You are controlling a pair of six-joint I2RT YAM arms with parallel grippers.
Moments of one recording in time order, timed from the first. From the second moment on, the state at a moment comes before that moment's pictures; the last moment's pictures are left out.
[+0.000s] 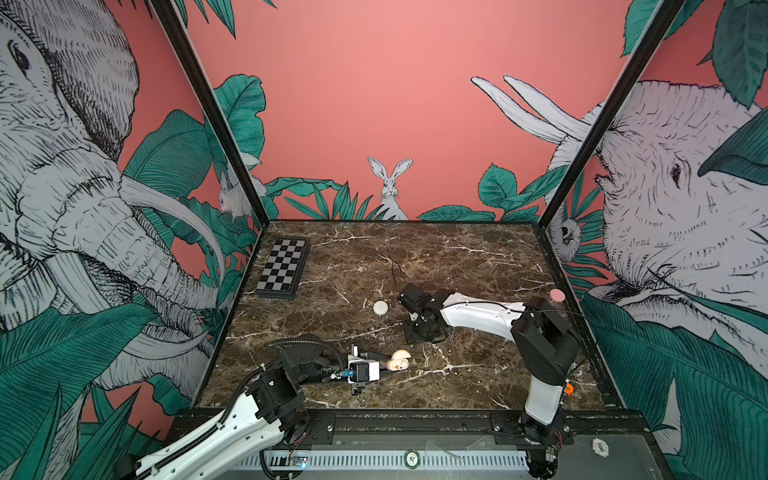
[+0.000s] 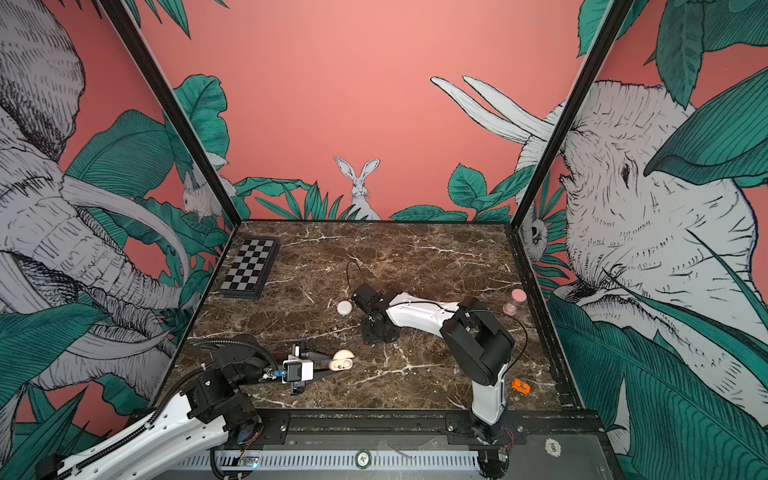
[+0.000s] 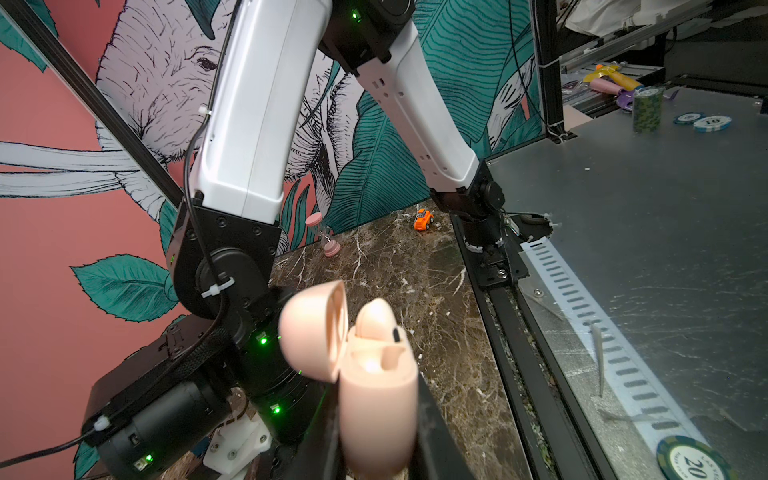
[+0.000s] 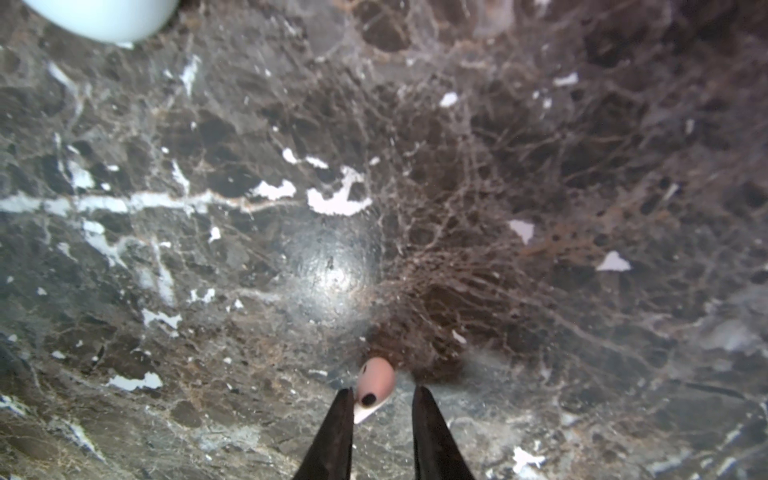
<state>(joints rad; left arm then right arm) -0.94 0.46 0.38 -0.01 0.61 0.49 0.88 1.85 1.21 -0.69 -0.05 0.60</state>
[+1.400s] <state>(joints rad) -0.94 0.47 0.38 -0.01 0.61 0.49 0.88 1.90 1.24 -0.70 -0.02 0.62</state>
